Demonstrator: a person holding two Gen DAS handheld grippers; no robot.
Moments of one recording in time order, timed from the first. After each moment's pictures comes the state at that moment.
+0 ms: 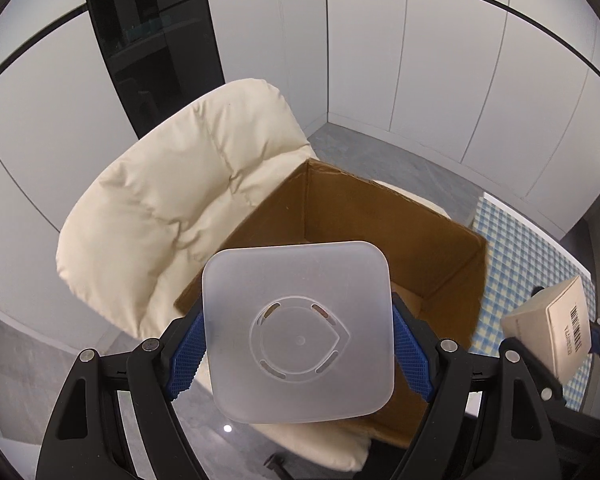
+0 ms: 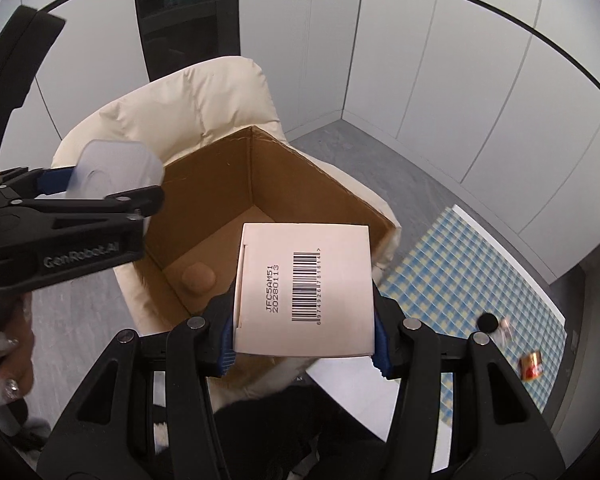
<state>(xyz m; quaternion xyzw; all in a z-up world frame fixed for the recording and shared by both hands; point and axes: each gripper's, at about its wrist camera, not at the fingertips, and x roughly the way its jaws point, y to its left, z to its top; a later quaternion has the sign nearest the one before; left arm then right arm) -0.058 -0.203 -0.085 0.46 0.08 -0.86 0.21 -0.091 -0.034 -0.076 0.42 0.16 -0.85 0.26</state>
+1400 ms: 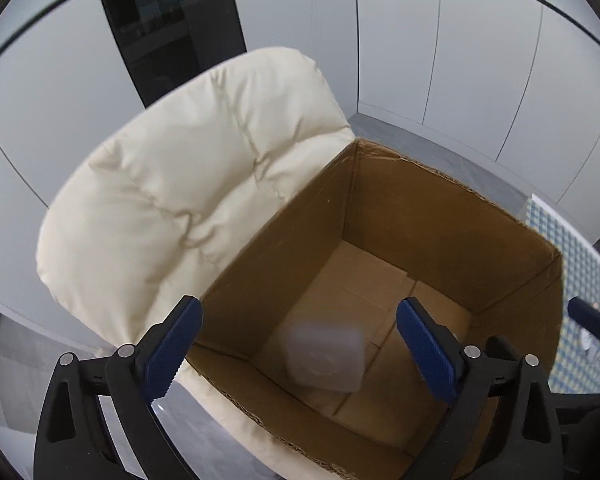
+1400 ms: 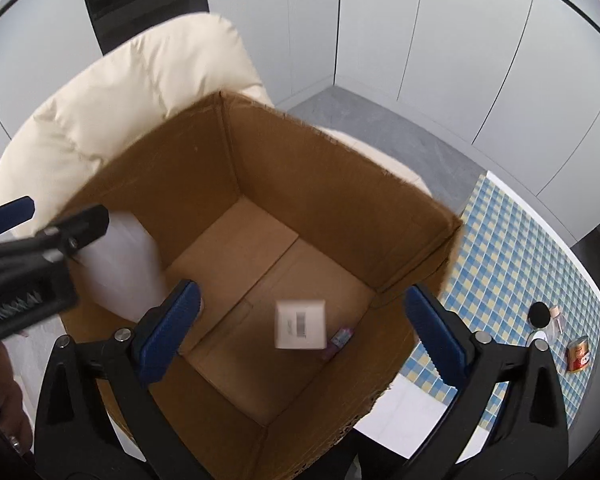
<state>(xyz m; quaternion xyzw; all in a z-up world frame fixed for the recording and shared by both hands) -0.090 -0.248 -0.151 0.47 0.07 -0.84 0.25 -0.169 -0.087 -0.170 0.48 0.12 -0.84 0.23</state>
